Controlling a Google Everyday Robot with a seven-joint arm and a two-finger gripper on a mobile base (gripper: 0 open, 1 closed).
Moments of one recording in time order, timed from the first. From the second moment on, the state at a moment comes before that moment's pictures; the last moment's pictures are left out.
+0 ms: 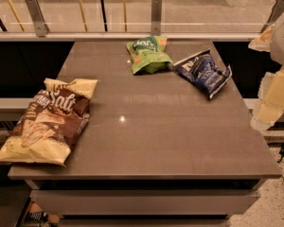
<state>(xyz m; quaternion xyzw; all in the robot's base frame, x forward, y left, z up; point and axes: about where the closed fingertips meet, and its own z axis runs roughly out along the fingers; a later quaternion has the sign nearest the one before) 0.438 -0.214 0.987 -0.60 0.78 -0.05 0.18</state>
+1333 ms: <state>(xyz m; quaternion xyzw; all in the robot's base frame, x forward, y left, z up) 0.496 -0.236 0.997 -0.48 0.85 -0.05 0.22</state>
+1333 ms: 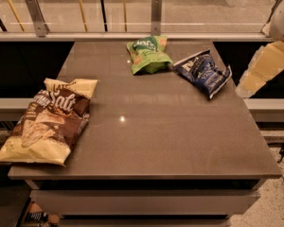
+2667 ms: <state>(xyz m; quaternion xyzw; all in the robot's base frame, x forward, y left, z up) 0.584 -0.262 0.972 -0.25 0.95 -0.11 0.16</state>
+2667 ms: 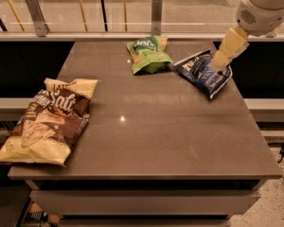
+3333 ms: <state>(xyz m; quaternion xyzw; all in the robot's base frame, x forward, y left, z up) 0.609 -0.246 0.941 -0.25 0.95 -0.06 0.18</state>
